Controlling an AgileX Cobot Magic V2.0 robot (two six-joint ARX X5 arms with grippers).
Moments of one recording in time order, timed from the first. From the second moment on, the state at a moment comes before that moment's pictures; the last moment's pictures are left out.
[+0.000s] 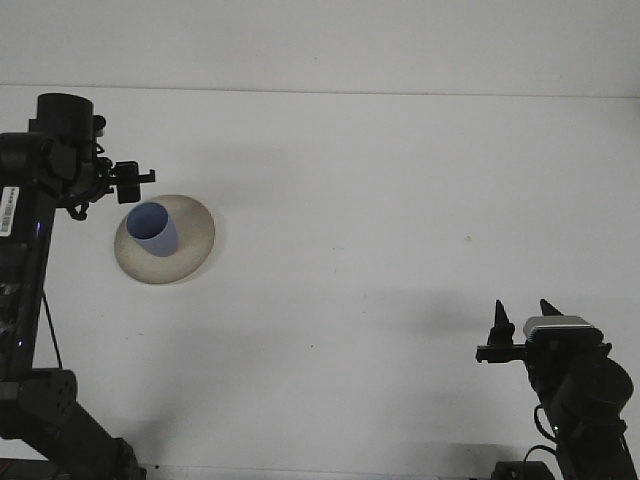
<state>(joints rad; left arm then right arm) 0.05 1.72 2.06 -1.25 -0.10 -0.07 0.02 0.44 0.63 -0.52 -0.05 0.03</state>
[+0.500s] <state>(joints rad) -0.03 1.22 1.48 -0.90 -0.10 -0.10 0.02 0.44 0.63 -0.52 -0.05 0.03</state>
